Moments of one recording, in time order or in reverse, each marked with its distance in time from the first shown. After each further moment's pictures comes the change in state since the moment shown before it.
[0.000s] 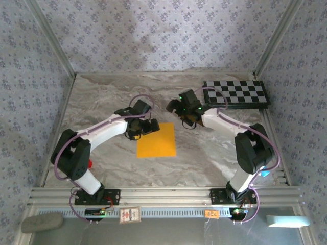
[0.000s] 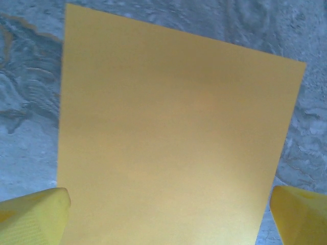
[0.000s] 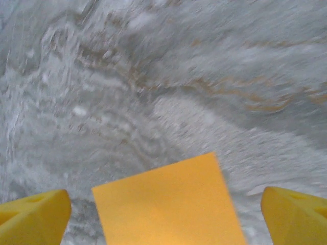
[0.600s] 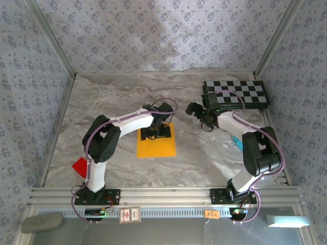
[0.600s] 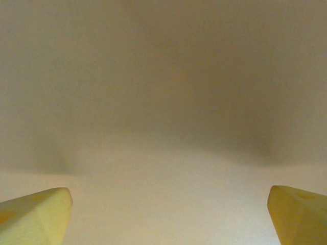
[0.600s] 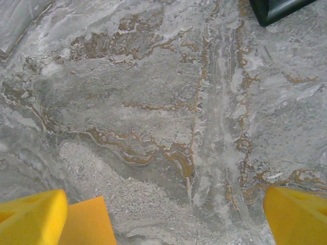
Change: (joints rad) left arm -0.129 0.355 0.307 -0.224 -0.086 0.028; right arm -0.218 -0.054 -0.166 0.074 -0.058 -0.218
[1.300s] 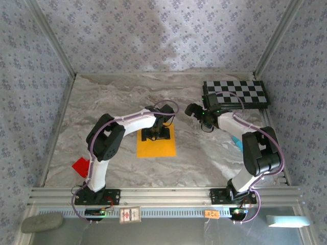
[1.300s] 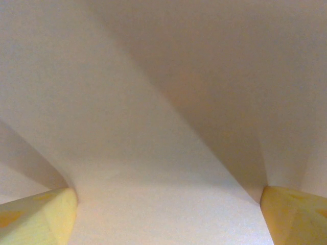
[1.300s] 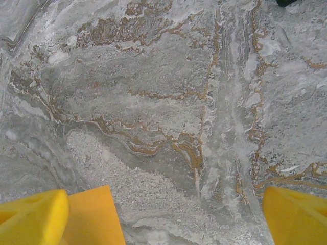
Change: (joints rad) left arm -0.005 0.048 0.009 -0.006 -0.021 0.007; right arm -0.006 -0.001 -0.016 0.014 -0.055 0.003
